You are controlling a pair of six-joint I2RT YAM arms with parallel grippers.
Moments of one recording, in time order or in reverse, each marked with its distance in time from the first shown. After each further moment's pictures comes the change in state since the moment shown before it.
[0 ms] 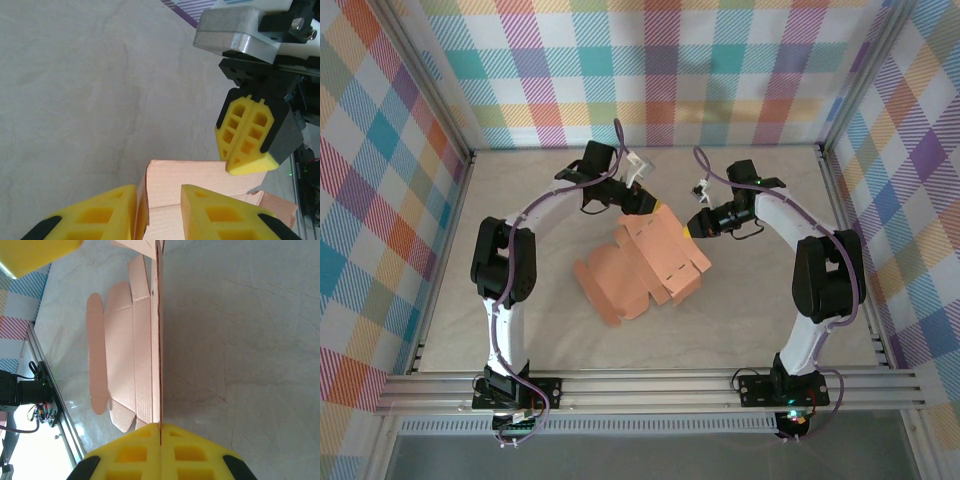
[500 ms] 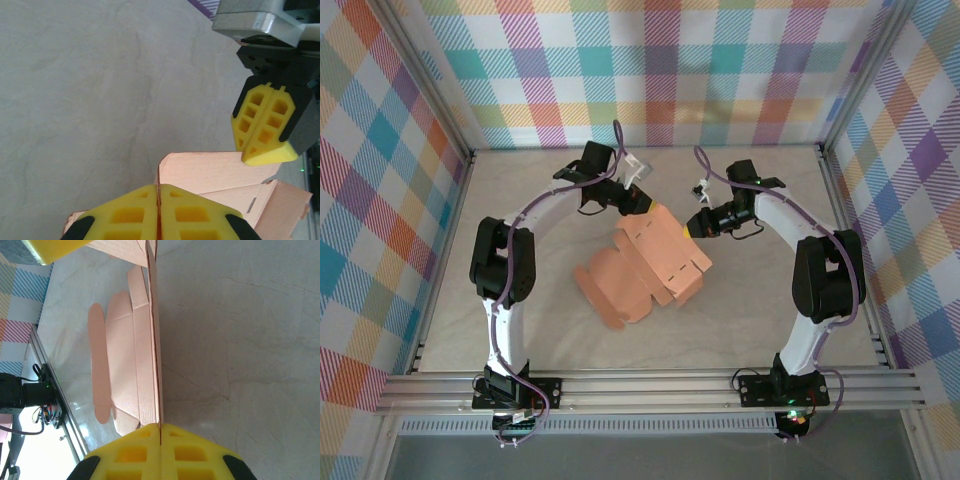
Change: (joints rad) left arm -0.006 -0.009 -0.002 -0.043 -0.063 0.030; right arm 0.000 0.000 0.000 0.002 -0.004 0.030
